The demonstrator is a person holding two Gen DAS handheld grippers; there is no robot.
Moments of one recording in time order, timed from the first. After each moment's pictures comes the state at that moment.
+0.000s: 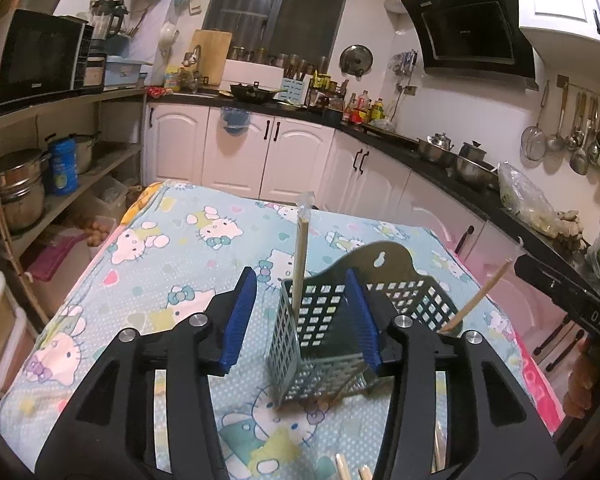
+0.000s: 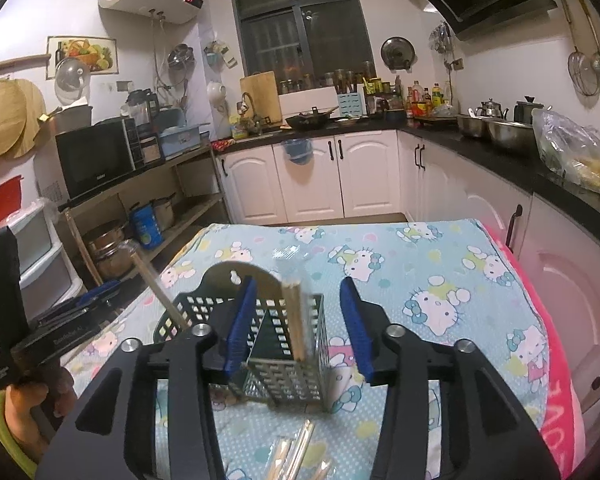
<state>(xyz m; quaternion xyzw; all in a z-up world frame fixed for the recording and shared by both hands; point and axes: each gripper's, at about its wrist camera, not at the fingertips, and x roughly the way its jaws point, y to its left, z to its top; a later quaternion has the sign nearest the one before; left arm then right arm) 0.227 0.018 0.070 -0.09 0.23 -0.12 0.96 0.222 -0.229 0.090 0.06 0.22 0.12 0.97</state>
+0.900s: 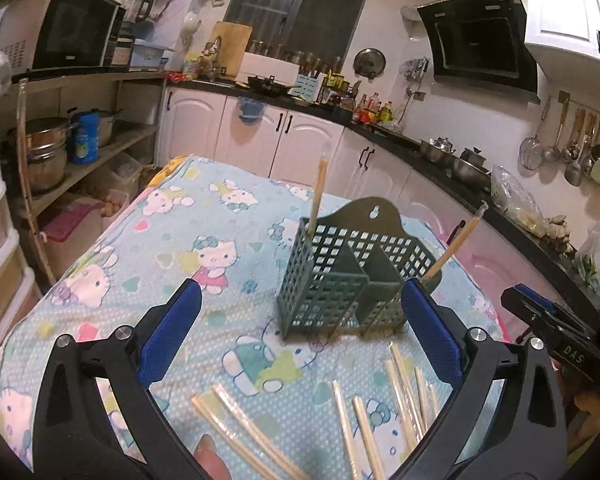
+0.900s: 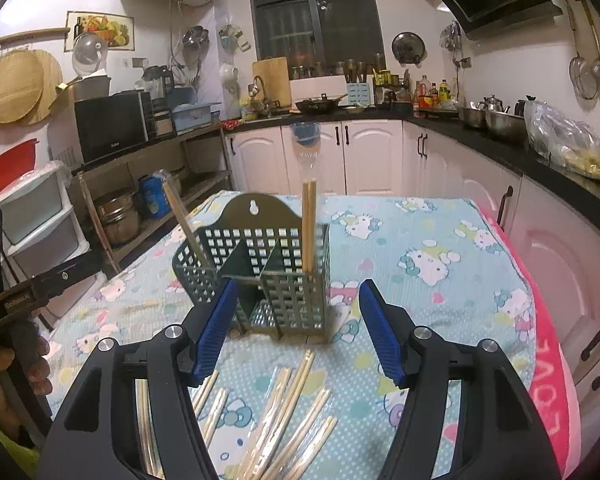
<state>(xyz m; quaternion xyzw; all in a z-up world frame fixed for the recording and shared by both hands) 0.152 0.044 0.054 -0.13 0.25 -0.10 0.96 0.154 -0.227 0.060 0.03 0.25 0.13 0.96</state>
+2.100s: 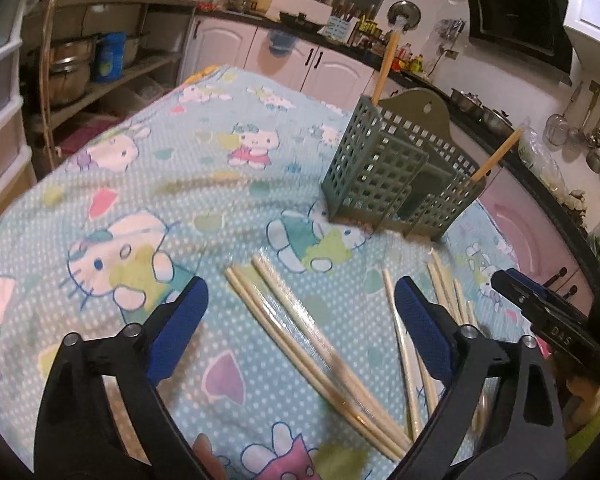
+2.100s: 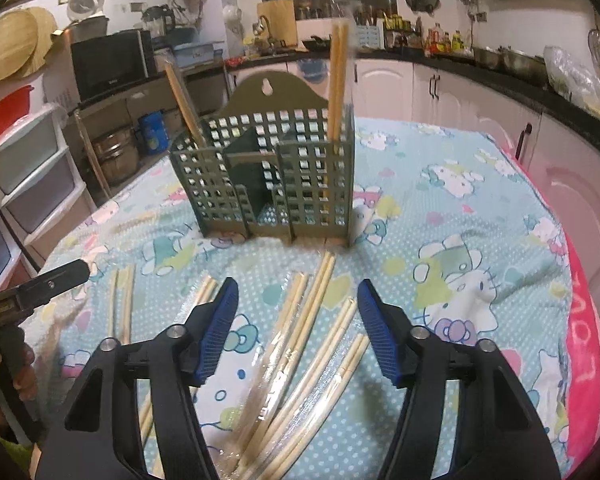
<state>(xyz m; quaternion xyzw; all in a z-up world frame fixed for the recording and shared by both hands) 0.122 0.068 -0.030 -0.16 0.36 -0.08 0.92 0.153 -0.202 -0.014 0.01 0.35 0.14 0.93</state>
